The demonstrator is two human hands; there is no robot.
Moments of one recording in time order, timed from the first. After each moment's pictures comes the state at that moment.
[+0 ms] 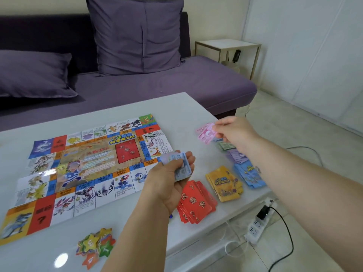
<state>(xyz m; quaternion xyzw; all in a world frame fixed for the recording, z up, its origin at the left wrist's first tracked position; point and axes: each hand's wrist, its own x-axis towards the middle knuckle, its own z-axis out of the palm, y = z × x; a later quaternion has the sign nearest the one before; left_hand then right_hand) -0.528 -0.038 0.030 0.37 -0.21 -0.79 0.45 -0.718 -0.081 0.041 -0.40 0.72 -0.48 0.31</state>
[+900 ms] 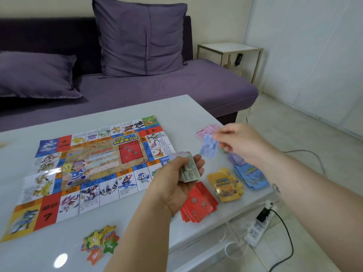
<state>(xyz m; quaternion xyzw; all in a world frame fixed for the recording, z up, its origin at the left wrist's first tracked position) -0.530 -0.030 0.039 0.37 -0.20 -0.81 0.41 -0.702 -0.040 0.061 -0.46 0.69 -0.45 0.34</state>
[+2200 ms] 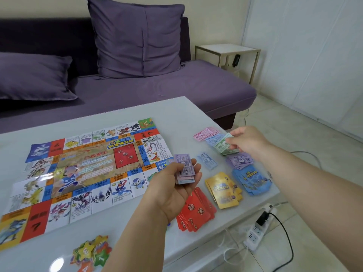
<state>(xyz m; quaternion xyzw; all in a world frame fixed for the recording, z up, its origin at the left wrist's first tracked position) -0.534 -0.038 0.034 0.37 -0.14 -0.83 0.40 -0.758 -0.078 0.025 -0.39 0.78 -0.39 0.30</state>
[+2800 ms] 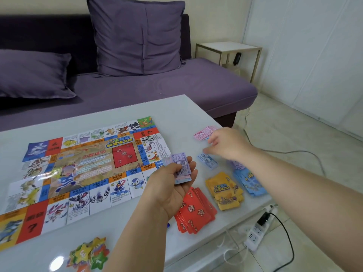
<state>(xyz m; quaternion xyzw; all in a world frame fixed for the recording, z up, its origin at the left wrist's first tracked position) -0.538 -0.046 0.029 0.39 -0.14 -0.80 0.43 -0.717 -0.085 0.027 -0.59 0.78 -0.17 0.14</state>
